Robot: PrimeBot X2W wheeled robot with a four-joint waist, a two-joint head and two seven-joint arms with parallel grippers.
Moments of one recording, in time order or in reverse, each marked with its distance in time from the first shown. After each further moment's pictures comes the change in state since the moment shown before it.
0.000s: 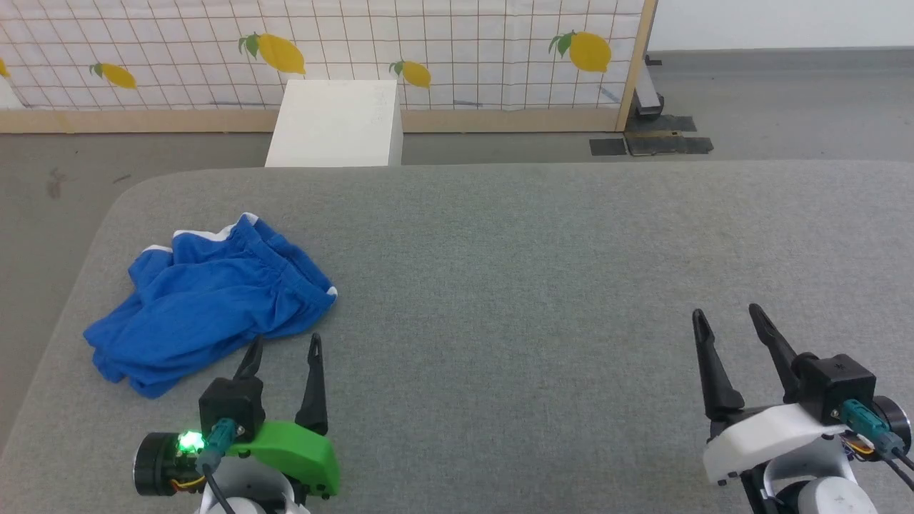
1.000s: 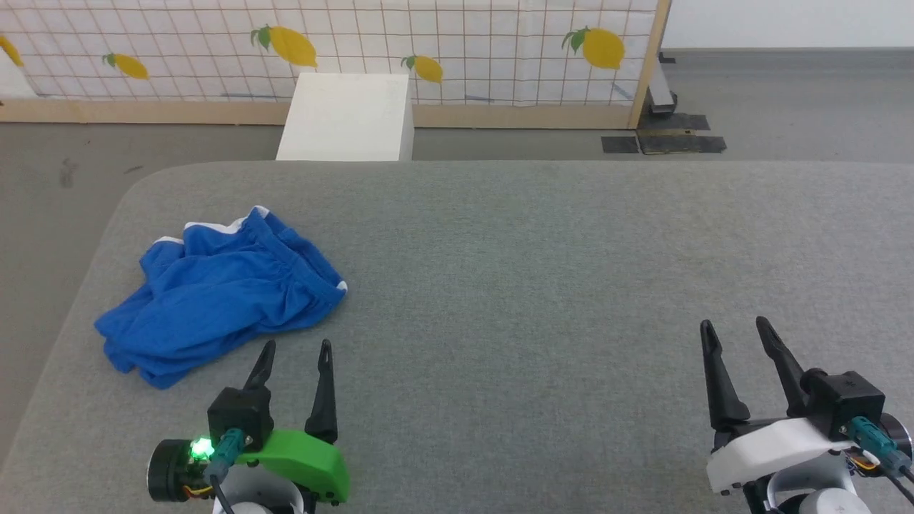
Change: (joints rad) left arm -0.004 0.000 -0.028 0.052 -0.035 0.004 -0.062; right arm 0.016 0.000 -0.013 0.043 0.029 0.000 -0.064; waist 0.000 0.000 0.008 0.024
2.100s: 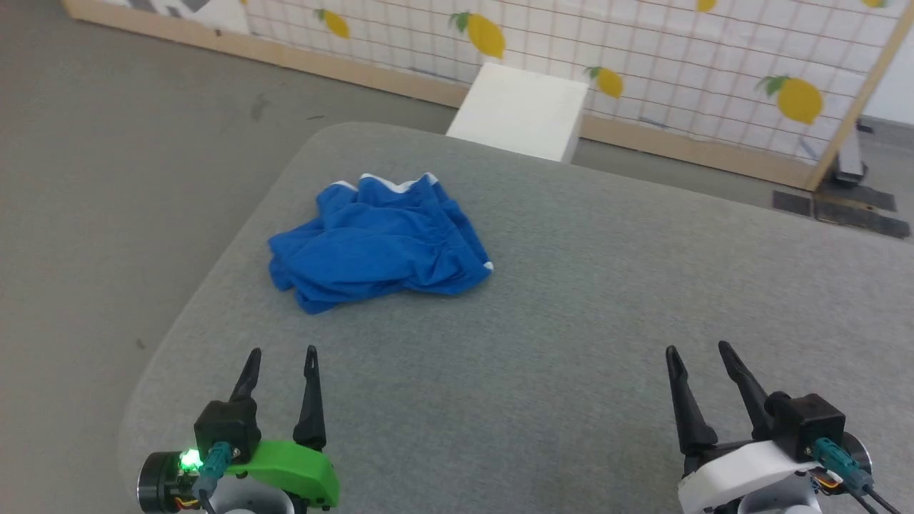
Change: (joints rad) left arm 0.003 0.000 0.026 0.047 -0.009 0.005 -0.070; right arm 0.013 0.001 0.076 0.084 0.032 0.000 -0.067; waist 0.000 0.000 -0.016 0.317
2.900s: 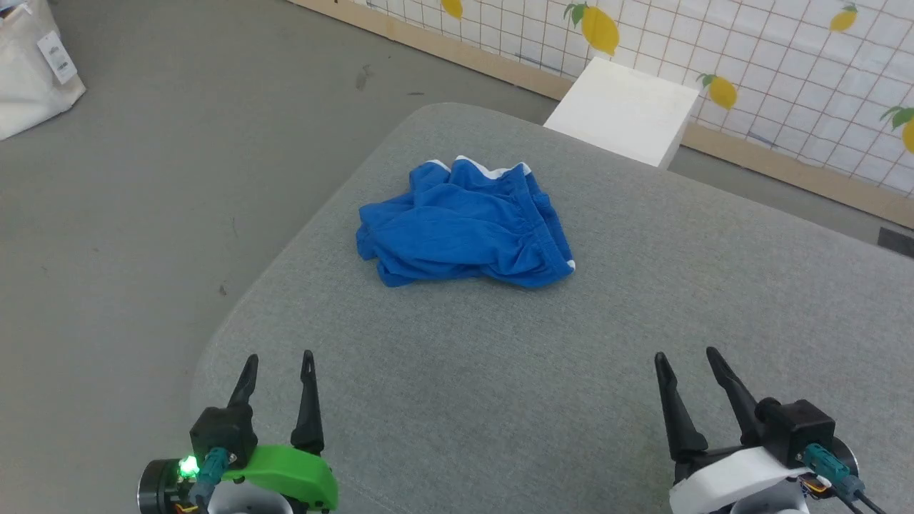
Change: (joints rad) left arm 0.002 0.000 0.003 0.023 -0.024 0.000 -0.025; right arm 0.000 0.001 0.025 0.030 0.017 0.000 -0.026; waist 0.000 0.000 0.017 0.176
